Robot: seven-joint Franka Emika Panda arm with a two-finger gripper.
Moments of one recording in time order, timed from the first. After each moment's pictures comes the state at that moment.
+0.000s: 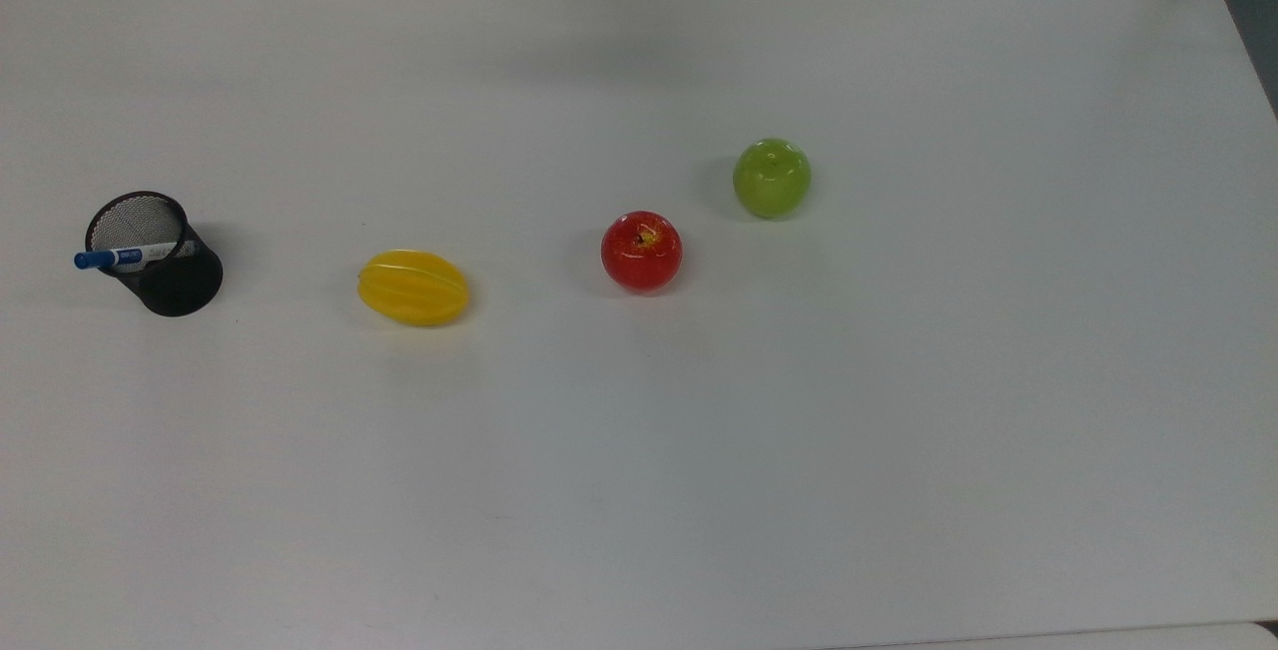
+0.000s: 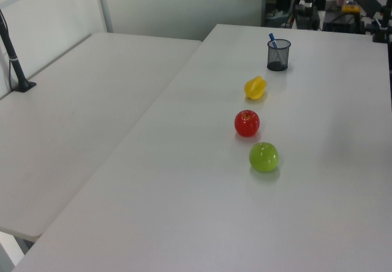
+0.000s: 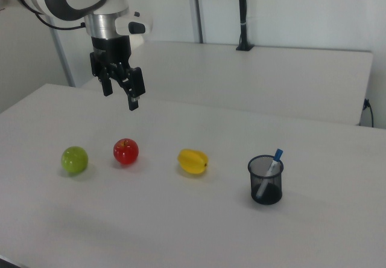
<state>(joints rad) 0.01 -0.03 -0.13 -1.61 0.09 1.55 0.05</state>
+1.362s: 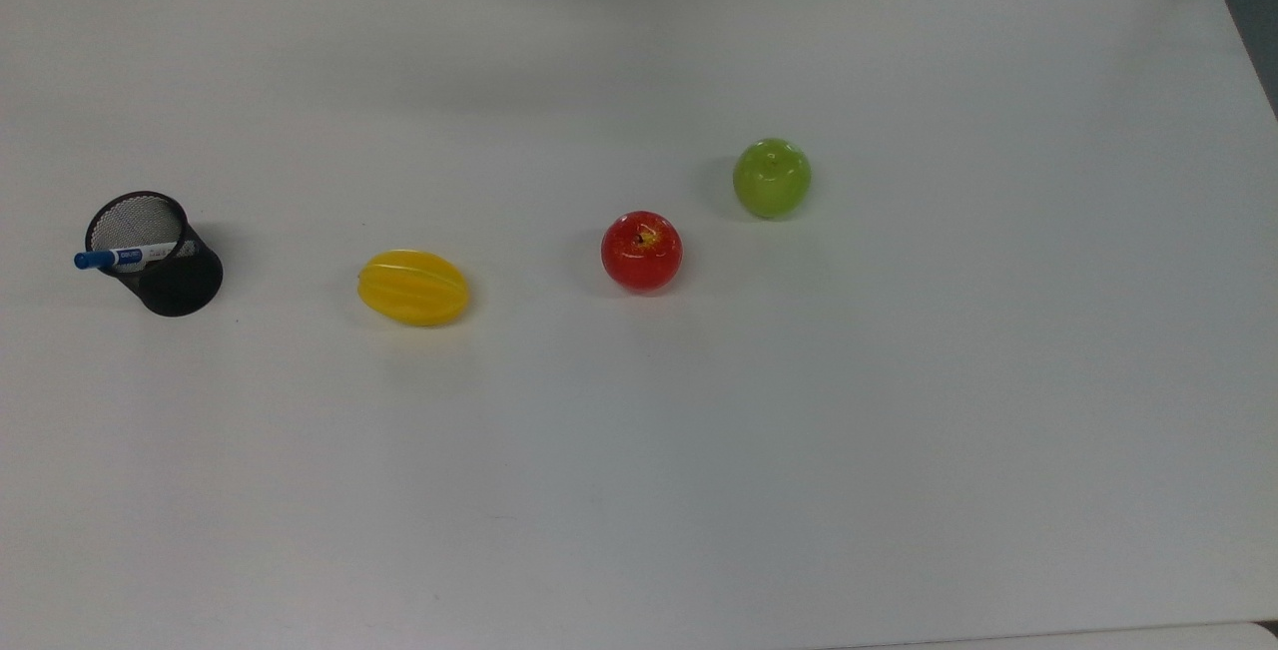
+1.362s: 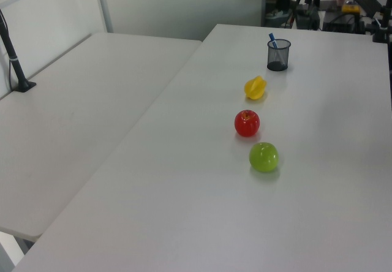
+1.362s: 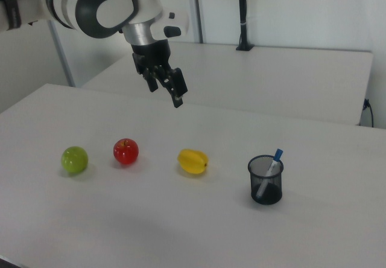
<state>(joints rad) -0.09 0.04 -0.13 -1.61 0.09 1.82 0.04</state>
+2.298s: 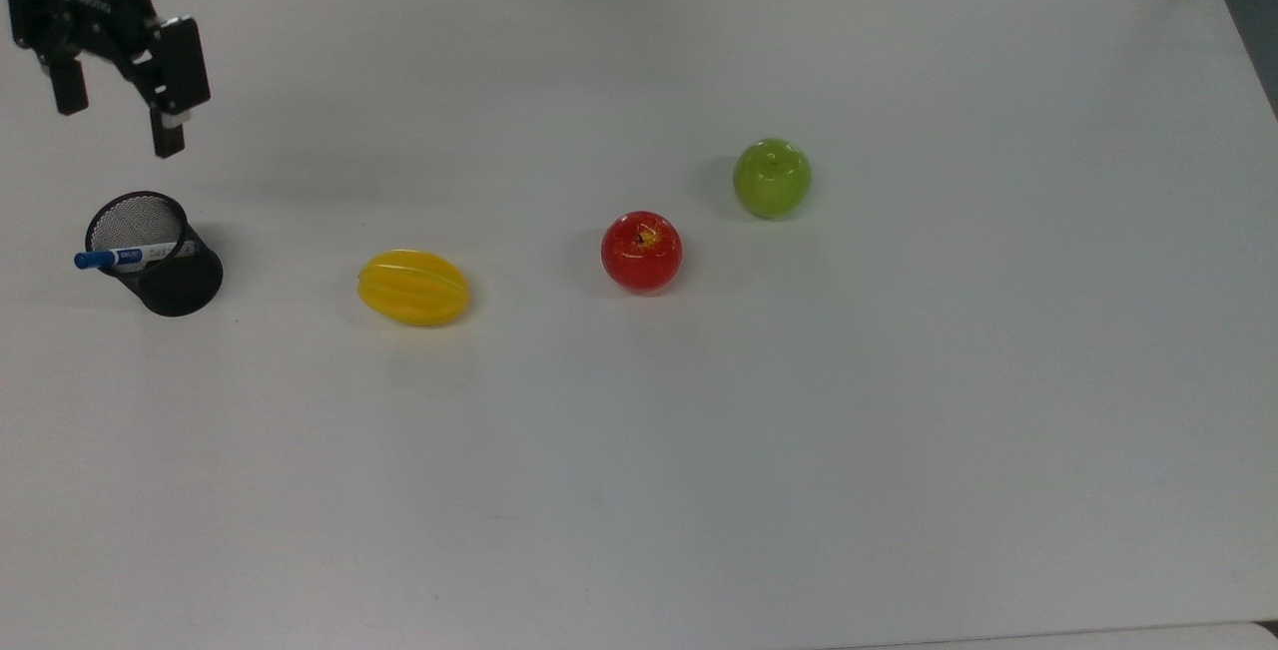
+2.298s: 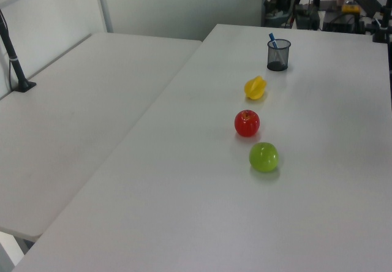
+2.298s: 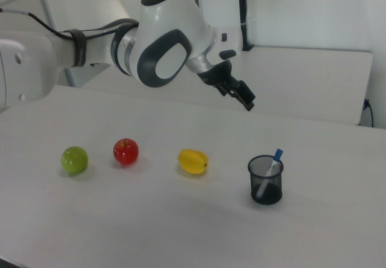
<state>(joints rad) -0.20 0.24 -0.13 -1.61 0.06 2.38 0.04</state>
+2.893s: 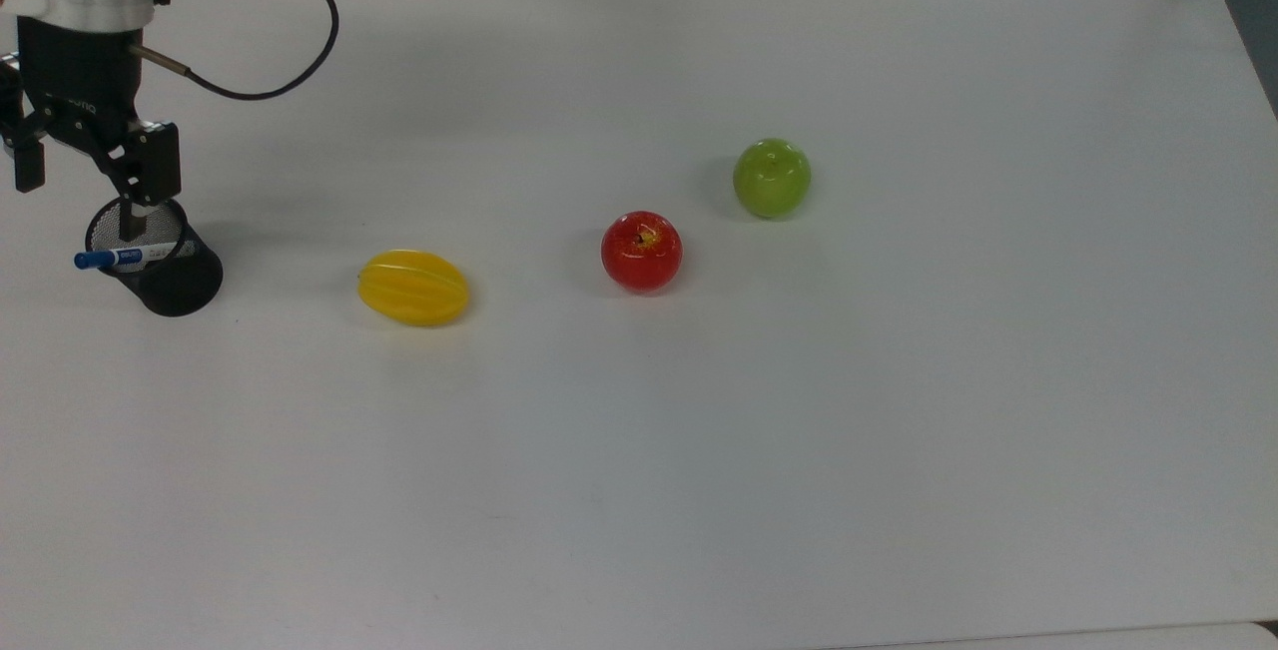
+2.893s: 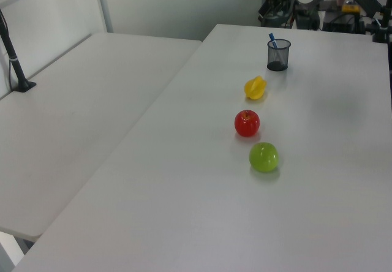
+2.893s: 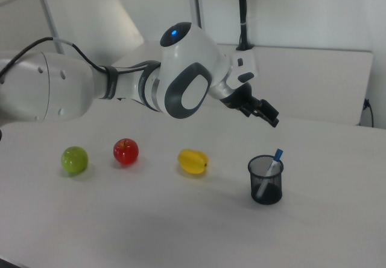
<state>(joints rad) -0.23 0.39 -0.13 -1.61 -0.10 2.62 0.03</state>
